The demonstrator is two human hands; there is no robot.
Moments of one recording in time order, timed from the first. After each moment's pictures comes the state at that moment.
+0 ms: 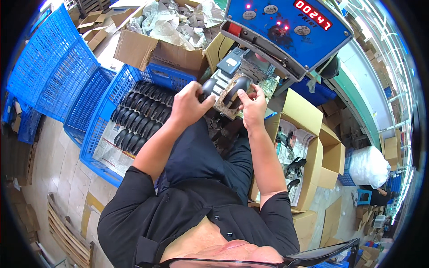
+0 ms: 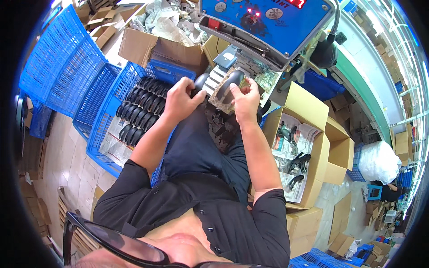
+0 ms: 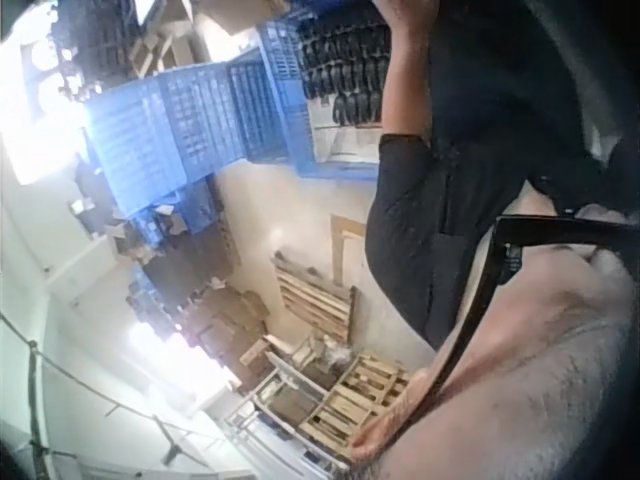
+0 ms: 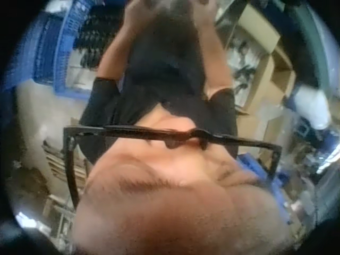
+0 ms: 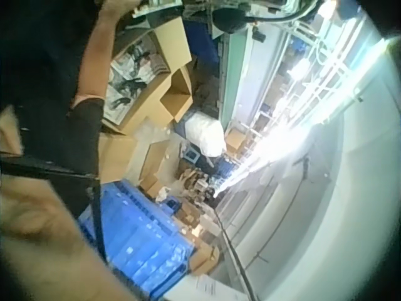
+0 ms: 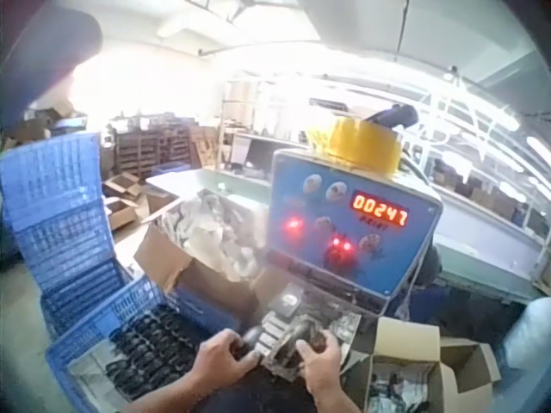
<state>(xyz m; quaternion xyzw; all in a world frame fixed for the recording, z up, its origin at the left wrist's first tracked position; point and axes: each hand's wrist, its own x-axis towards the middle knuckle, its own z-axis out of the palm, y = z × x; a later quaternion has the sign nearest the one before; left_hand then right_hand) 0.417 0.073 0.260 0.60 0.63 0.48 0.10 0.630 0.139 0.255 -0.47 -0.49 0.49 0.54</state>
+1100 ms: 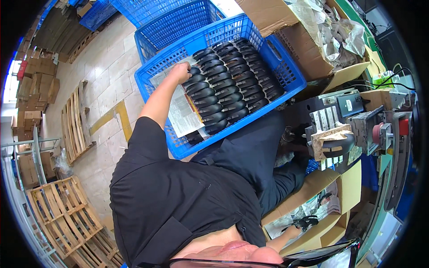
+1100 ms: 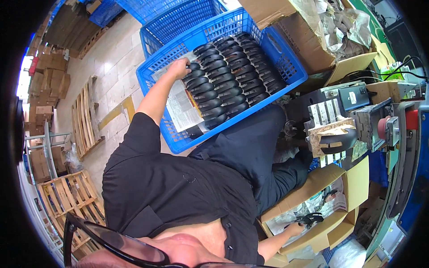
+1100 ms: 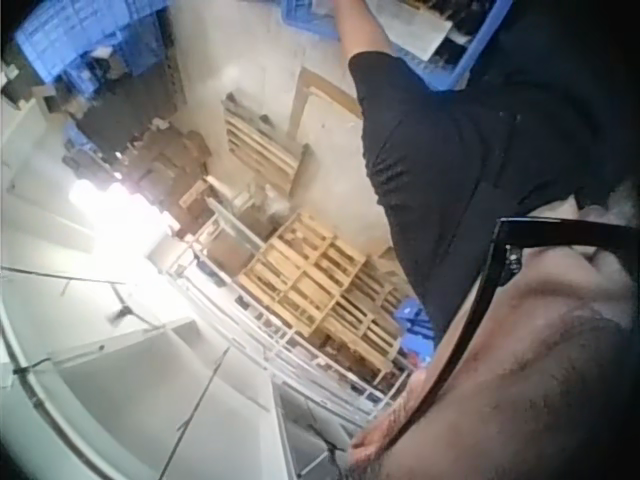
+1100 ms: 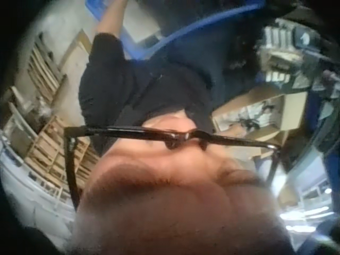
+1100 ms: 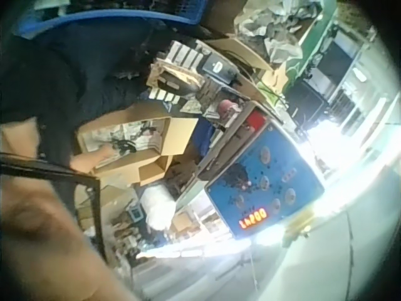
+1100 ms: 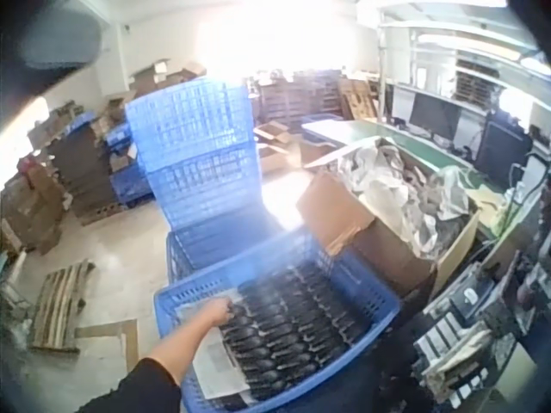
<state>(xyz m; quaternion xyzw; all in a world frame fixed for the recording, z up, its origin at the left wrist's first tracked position) 0.033 -0.107 0.015 0.36 0.92 0.07 0.17 1.019 -0.040 0.010 -0.89 -0.45 0.03 0.05</state>
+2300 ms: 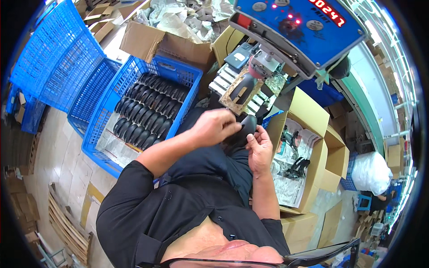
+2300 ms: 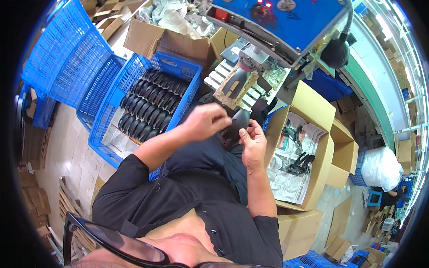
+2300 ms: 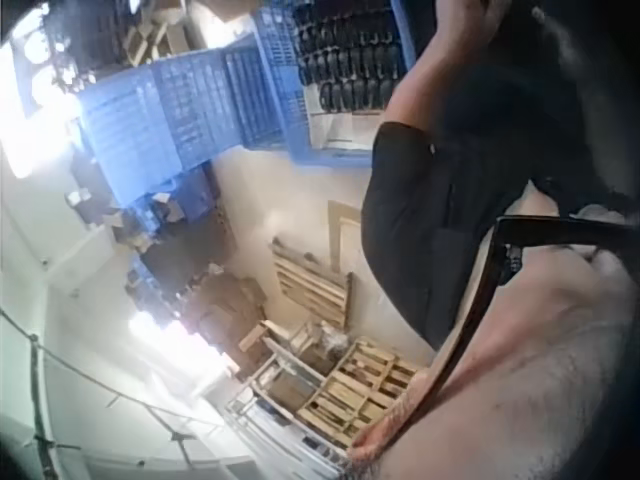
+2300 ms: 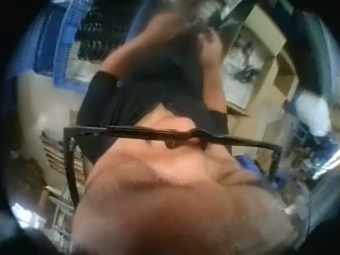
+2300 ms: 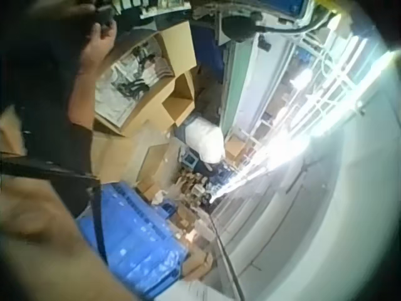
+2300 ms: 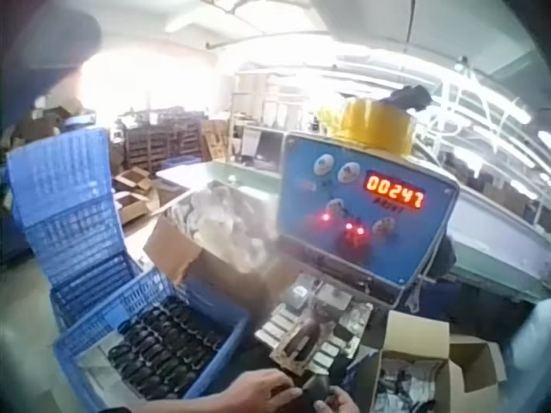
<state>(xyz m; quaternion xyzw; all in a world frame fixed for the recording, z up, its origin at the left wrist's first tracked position) 0.465 0.026 0.239 0.73 0.47 0.43 0.25 0.685 0.011 0.210 -0.43 -0.40 0.62 0.52</state>
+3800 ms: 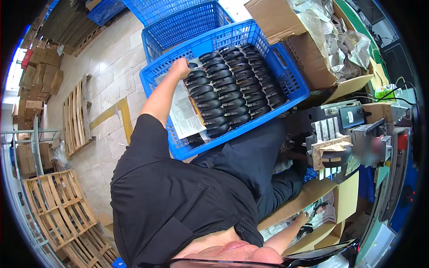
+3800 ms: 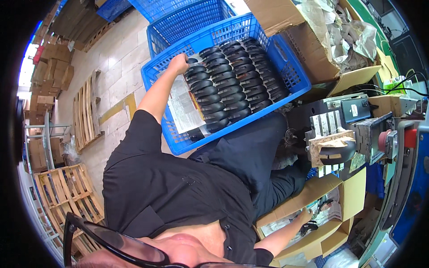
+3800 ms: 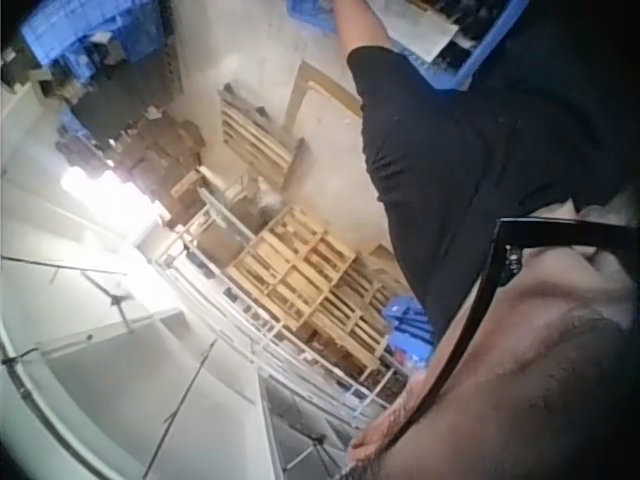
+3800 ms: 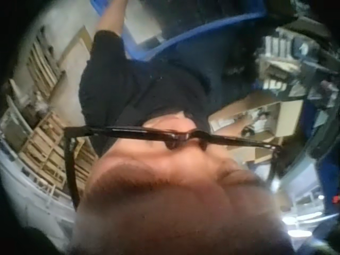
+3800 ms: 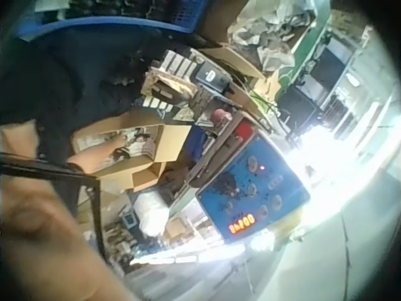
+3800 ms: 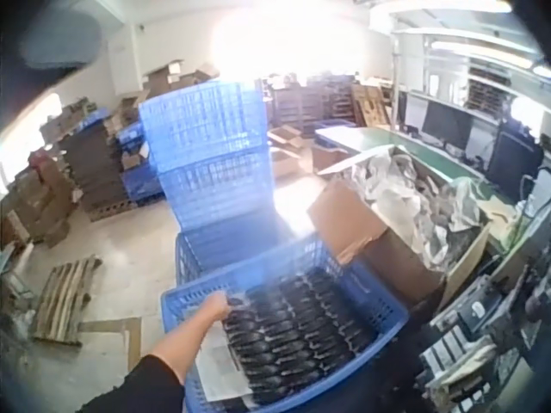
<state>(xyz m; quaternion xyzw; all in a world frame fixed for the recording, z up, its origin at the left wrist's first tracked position) 0.007 -0.114 0.030 0.24 0.96 0.11 0.12 0.986 0.094 -0.031 -0.84 -0.50 0.21 0.07</state>
